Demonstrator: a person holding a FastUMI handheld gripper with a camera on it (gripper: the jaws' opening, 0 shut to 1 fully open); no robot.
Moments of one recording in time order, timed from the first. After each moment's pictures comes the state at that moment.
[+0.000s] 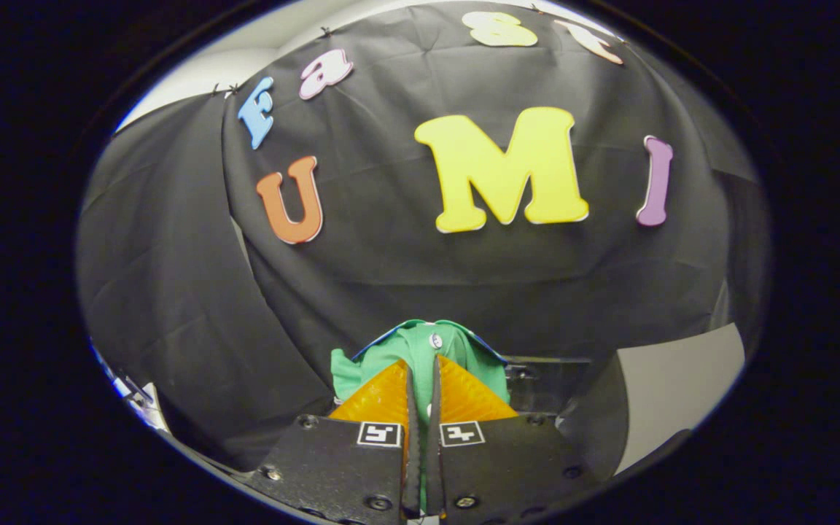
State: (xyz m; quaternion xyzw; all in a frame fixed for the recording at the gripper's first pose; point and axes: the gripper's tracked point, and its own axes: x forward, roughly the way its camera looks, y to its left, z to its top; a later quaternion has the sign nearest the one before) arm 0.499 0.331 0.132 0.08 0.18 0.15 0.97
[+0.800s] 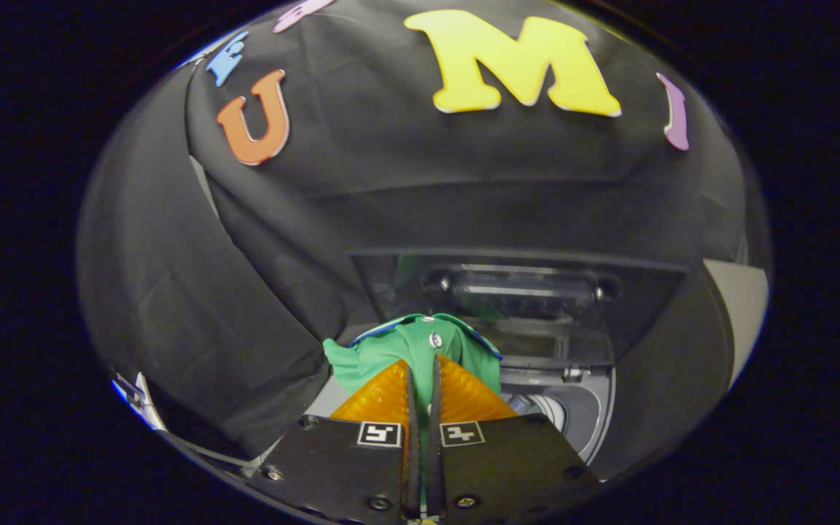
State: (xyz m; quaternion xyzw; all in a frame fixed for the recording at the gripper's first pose) arm 0.561 0.369 -0.046 0.09 0.34 0.11 0.93
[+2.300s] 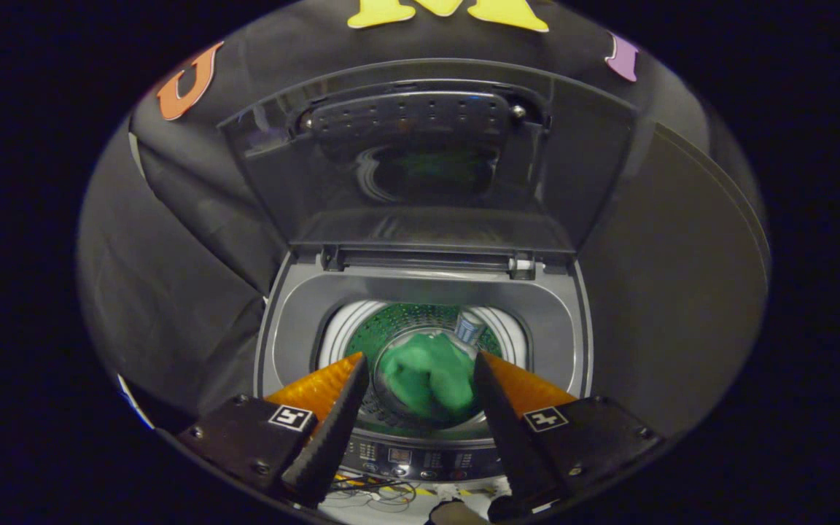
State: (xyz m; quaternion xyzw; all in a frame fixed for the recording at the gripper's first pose) arm 0.523 0.318 -0.160 0.06 0.44 0.02 0.90
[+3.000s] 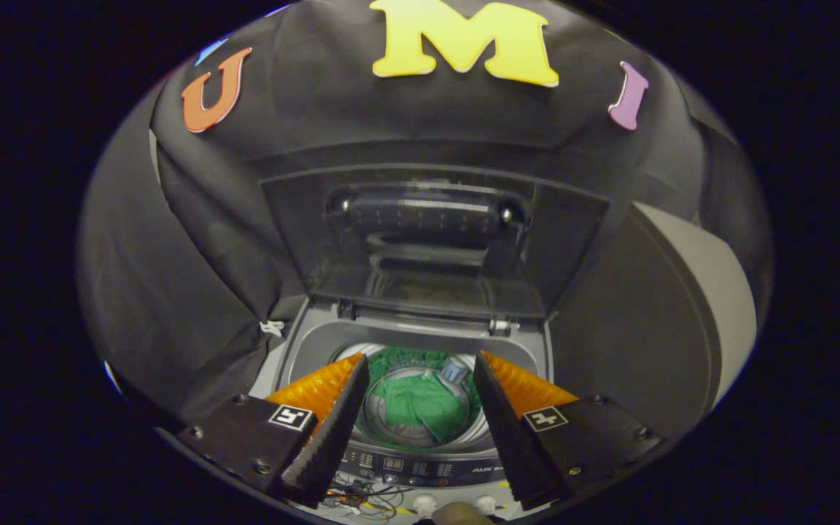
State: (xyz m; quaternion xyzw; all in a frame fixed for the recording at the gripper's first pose) arm 0.533 0.306 -0.062 0.03 0.33 0.01 0.94
